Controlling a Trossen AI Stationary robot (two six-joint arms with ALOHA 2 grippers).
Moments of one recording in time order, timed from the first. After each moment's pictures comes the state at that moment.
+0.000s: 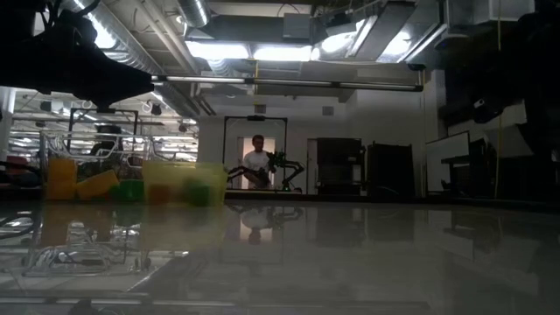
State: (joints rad) left arm -0.03 0.04 0.01 0.06 -0.41 0.03; right arm 0.20 0.03 0.01 0.04 0.09 0.23
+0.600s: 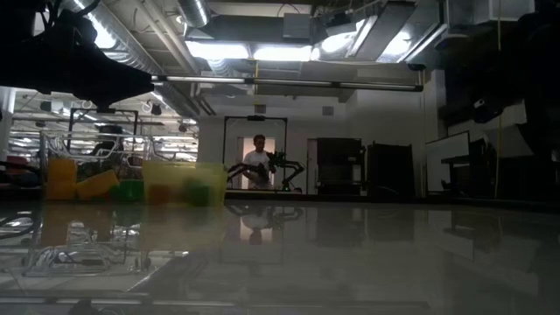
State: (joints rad) left arm -0.03 0.04 0.01 0.06 -0.41 0.03; right arm 0.20 0.03 0.01 0.04 0.09 0.23
